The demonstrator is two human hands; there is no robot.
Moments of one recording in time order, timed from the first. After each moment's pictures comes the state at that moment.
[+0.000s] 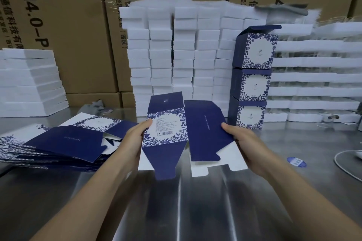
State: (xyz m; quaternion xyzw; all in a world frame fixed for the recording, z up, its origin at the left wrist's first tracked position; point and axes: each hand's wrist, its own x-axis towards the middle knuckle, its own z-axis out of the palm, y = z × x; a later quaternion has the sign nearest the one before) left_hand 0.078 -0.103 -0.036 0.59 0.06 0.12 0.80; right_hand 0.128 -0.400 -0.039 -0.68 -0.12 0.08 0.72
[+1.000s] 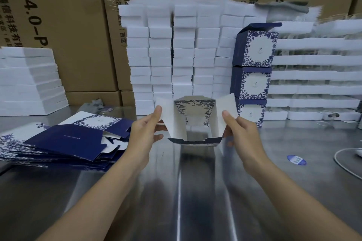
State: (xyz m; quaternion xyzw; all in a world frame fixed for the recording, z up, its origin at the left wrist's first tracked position) left_hand 0.075 -0.132 -0.031 0.66 0.01 0.24 0.72; right_hand 0.118 -0.381 -0.034 -0.69 -0.14 -0.15 0.69
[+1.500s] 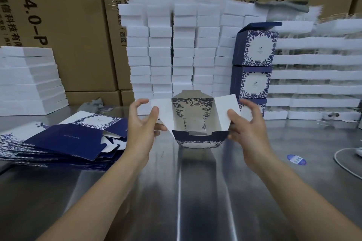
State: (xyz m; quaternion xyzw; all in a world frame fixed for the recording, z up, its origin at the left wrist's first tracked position) left_hand 0.082 -0.129 -0.034 0.61 -0.02 0.33 0.72; right_hand 0.116 -0.386 -0.025 -0.59 -0.14 -0.12 0.79
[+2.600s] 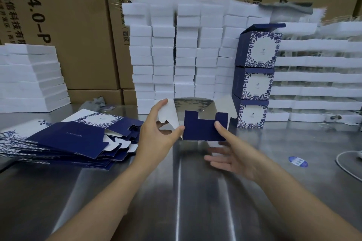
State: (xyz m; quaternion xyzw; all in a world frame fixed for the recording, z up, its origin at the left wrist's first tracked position) left_hand 0.070 -0.146 -0.045 0.76 -0.08 0.37 0.54; right_hand 0.120 -0.379 -0.050 -0.64 0.00 0.20 0.74
